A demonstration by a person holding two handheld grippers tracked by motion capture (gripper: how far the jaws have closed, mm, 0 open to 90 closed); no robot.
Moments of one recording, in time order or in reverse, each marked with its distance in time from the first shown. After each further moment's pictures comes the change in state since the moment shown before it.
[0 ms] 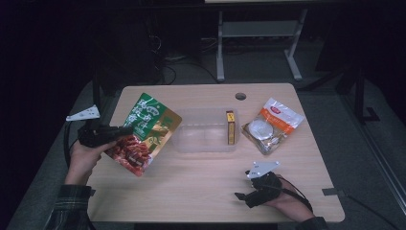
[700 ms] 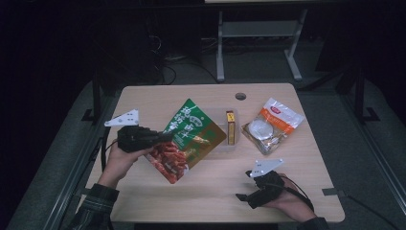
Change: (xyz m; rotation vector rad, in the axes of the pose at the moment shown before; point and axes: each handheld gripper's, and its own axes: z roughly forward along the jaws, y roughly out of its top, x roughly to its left) left arm -0.067 0.017 0.080 -0.058 -0.264 0.156; right arm -0.001 0.004 -0.013 -0.025 0.076 0.019
